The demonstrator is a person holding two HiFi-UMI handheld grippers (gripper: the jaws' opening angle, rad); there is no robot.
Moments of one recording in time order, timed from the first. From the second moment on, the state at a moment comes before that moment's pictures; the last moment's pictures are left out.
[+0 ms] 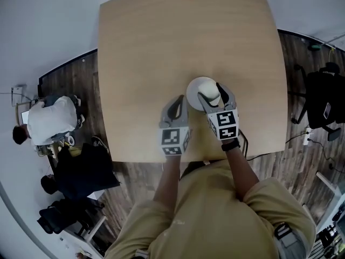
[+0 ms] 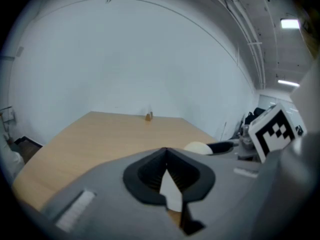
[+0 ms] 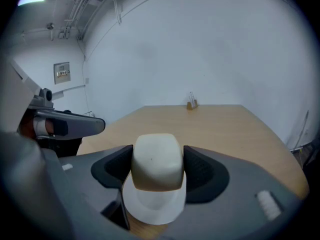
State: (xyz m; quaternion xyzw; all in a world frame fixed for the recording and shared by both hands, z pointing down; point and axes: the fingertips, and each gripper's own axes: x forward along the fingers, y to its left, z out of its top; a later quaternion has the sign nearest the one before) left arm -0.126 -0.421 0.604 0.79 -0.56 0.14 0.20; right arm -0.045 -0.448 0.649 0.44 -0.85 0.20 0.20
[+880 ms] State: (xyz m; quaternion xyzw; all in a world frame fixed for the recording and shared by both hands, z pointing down) left arm -0.144 -0.399 0.669 0.76 -0.58 0.15 0.26; right arm -0.060 -0.441 0.759 0.40 -0.84 0.23 0.30
